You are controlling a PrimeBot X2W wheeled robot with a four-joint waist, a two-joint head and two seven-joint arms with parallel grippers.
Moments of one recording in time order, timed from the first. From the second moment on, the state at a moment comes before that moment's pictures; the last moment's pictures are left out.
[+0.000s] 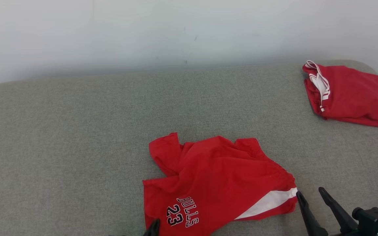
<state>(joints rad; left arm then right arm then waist) -0.01 0.06 -0.39 0.41 -0.50 -0.13 -0.24 0.16 -0.35 0.09 -0.02 0.44 0.13 -0.05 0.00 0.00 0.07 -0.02</state>
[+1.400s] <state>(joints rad) 0.04 0.13 -0.41 0.39 -0.55 -0.13 -0.24 0.07 -0.41 0.18 0.20 0.47 0.13 -0.07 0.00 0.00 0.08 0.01</state>
